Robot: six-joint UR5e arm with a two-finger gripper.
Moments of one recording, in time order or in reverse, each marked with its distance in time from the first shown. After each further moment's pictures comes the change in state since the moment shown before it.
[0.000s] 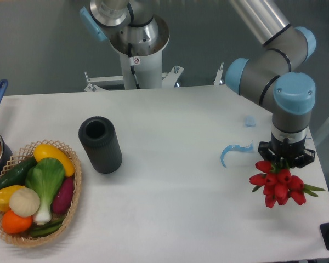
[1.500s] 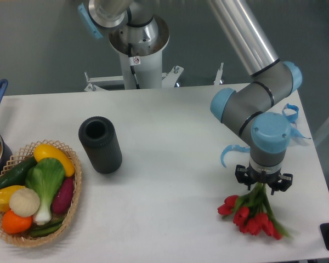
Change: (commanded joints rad) arm -0.072 -0.114 0.017 0.005 0.071 -0.155
